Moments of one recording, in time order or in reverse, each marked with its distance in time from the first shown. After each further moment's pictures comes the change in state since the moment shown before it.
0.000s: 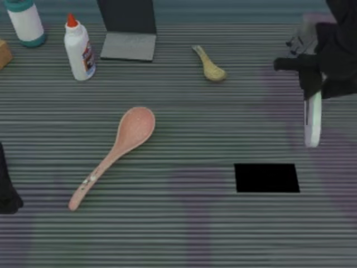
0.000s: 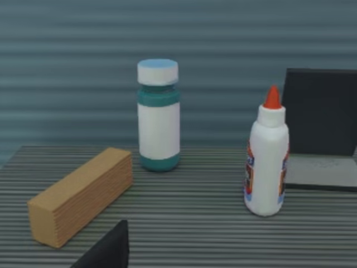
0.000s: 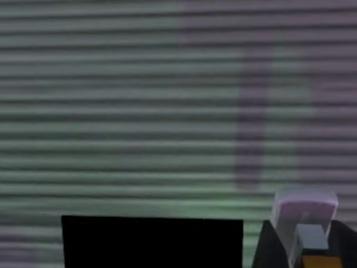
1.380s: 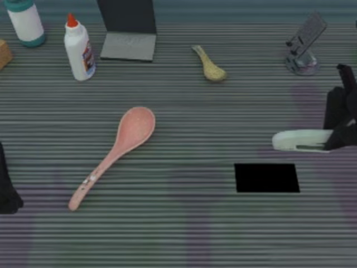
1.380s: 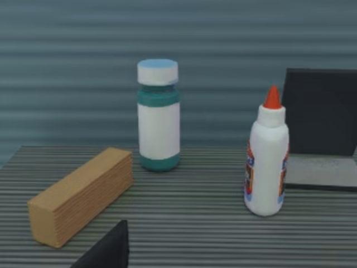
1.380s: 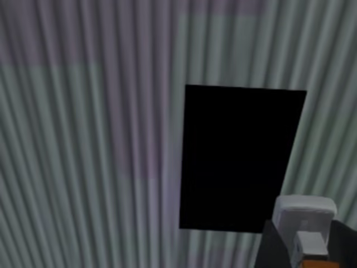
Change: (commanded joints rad) left arm 0.000 0.000 0.000 0.000 0.000 0.000; right arm -0.079 -0.186 -0.322 0.006 -0.221 1.436
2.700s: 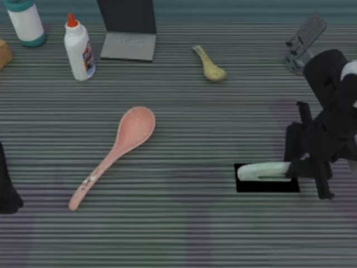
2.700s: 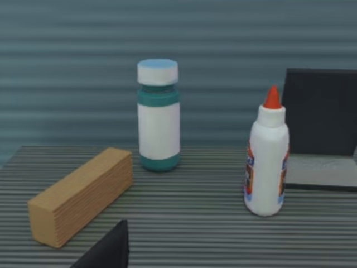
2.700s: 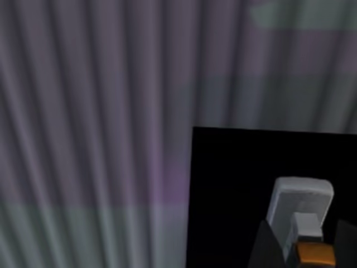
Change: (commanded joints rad) left arm 0.000 0.000 0.000 0.000 0.000 0.000; right arm 0.120 0.168 -0.167 0.367 0.013 0.132
